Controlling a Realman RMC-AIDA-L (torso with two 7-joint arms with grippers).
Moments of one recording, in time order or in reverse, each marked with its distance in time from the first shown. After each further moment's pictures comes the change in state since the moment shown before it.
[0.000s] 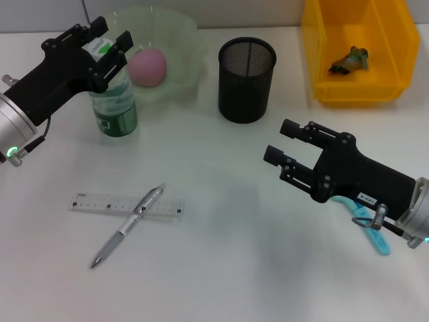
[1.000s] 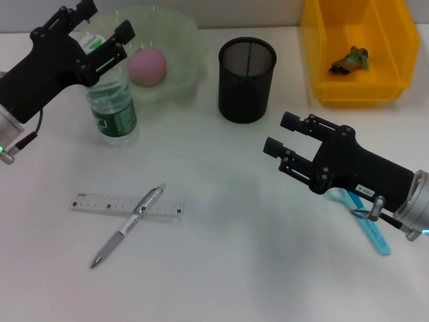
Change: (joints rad) left arm 0.028 0.005 -0.009 0.039 -0.011 0.123 -0.050; right arm 0.014 0.000 0.000 -0.003 0.016 0.023 0.000
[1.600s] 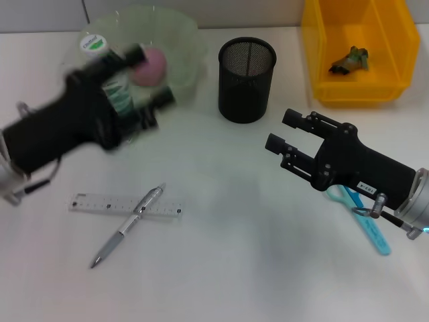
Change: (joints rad) left arm 0.058 0.014 0.072 0.062 0.136 0.273 -0.126; right arm 0.002 -0.003 0.000 0.004 0.013 -0.002 0.007
